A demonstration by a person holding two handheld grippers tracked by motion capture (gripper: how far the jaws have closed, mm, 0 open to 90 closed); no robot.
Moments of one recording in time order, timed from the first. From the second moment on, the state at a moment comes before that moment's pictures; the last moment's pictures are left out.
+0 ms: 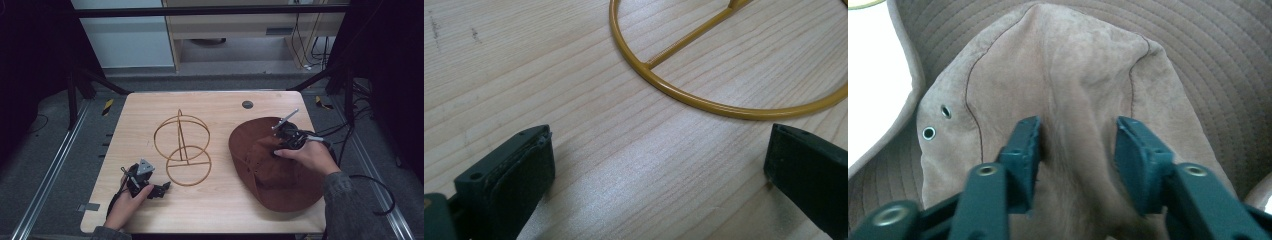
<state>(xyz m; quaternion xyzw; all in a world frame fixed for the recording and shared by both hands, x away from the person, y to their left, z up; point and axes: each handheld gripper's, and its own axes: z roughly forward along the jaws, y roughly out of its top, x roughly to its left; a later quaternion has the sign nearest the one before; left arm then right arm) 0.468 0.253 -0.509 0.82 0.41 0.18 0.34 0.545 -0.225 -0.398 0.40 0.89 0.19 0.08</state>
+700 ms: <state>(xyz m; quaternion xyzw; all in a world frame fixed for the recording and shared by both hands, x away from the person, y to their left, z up) 0.468 0.253 -0.509 0.82 0.41 0.18 0.34 0.532 -0.231 -0.363 0.39 0.89 0.24 0.08</state>
